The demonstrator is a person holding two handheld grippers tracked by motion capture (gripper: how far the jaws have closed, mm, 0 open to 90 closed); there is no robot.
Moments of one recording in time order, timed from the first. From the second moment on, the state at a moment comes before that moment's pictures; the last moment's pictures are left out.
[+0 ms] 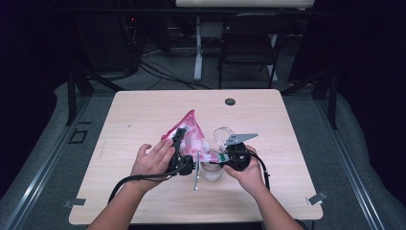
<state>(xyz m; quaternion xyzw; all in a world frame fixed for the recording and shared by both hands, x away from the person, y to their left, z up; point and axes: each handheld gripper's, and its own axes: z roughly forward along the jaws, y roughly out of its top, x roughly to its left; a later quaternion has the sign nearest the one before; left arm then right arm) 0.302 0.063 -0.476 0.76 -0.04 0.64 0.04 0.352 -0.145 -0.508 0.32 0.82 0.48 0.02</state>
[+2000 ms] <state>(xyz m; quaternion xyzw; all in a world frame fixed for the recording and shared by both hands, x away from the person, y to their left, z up) 0.302 0.066 -0.472 0.76 -0.04 0.65 0.05 0.351 -0.142 -0.508 0.31 0.82 0.48 0.02</state>
